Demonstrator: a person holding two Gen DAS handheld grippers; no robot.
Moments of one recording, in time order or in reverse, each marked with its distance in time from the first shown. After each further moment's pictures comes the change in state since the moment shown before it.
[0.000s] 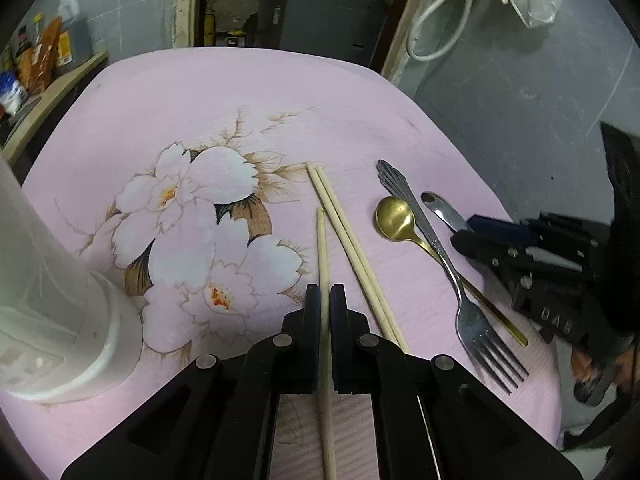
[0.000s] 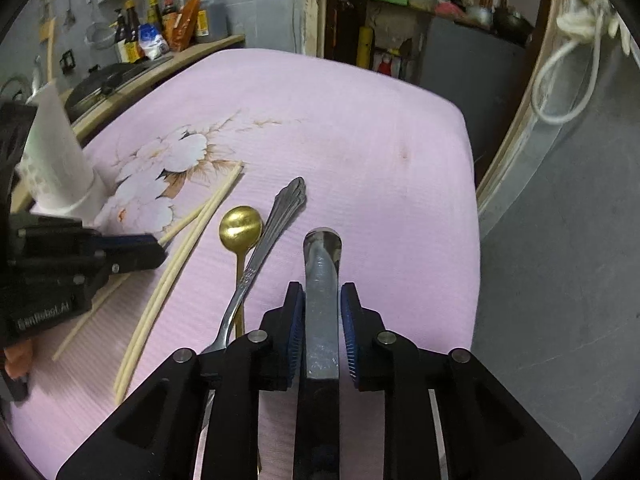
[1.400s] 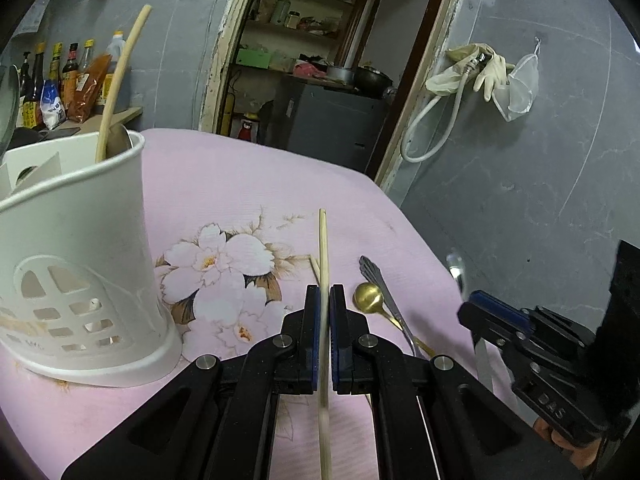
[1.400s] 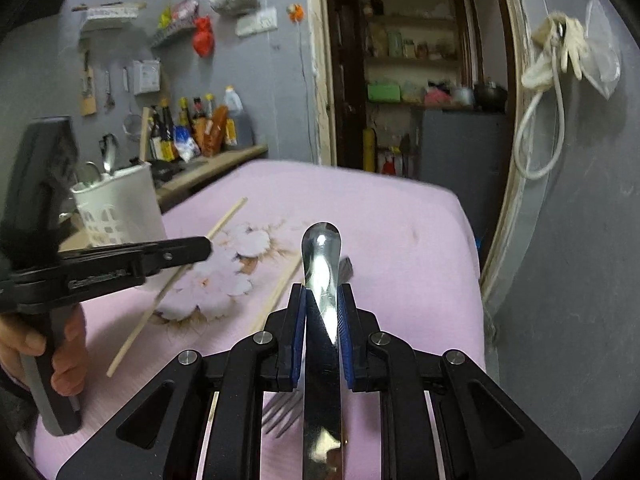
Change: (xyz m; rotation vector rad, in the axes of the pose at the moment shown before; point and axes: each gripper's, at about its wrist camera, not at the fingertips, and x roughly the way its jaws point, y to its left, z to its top) left arm -0.066 0.003 -0.020 -0.092 -0.370 -0.029; right arm -0.066 0.032 -0.043 0.054 -0.417 0.048
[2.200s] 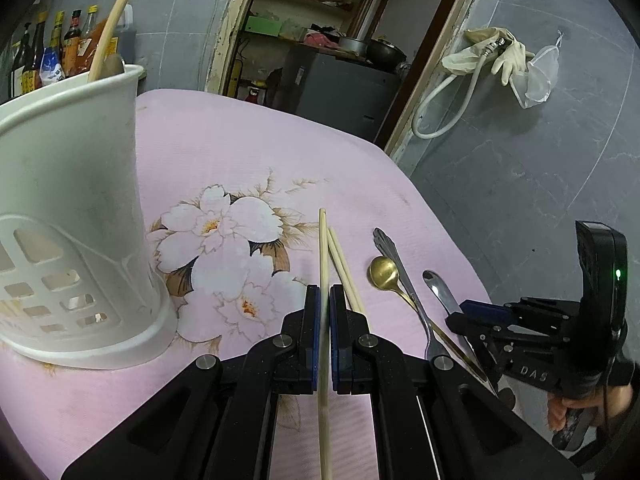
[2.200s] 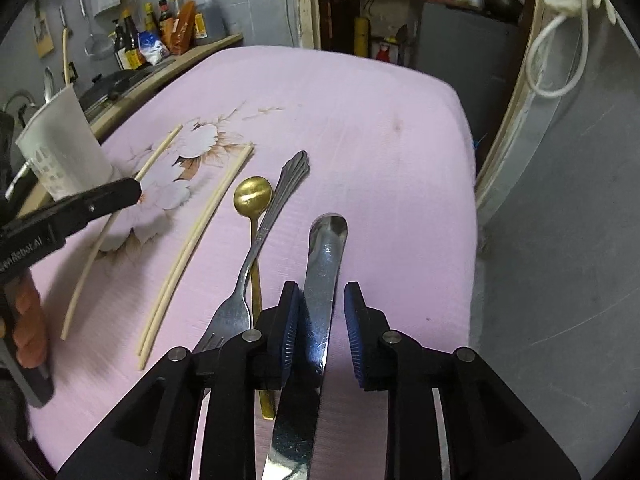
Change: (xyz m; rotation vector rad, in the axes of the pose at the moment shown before) left arm 0.013 0.010 -0.003 -0.058 0.107 0.002; right arm 0.050 -0.039 0.003 0.002 0.441 -0.011
